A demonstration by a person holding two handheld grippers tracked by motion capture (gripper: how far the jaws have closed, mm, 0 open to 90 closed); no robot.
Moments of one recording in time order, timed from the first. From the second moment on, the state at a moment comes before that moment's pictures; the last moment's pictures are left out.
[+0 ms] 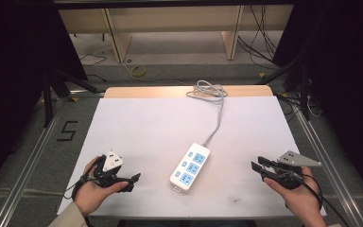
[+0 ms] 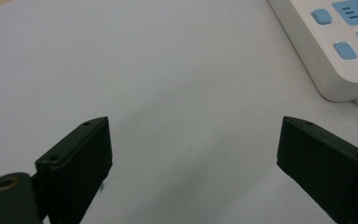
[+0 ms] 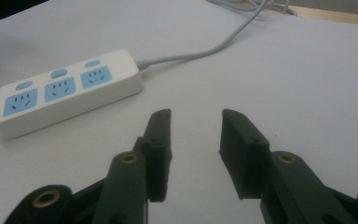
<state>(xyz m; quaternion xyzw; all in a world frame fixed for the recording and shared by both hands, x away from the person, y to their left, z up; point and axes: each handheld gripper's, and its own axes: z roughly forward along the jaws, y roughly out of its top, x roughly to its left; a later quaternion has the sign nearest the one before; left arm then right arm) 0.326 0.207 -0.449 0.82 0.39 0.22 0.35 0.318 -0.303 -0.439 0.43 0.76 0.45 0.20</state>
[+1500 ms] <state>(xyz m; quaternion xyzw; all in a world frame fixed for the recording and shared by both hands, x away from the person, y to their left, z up) 0.327 0.205 -0.448 0.82 0.40 0.22 0.35 0.328 -0.283 -0.435 0.41 0.78 0.43 0.20</state>
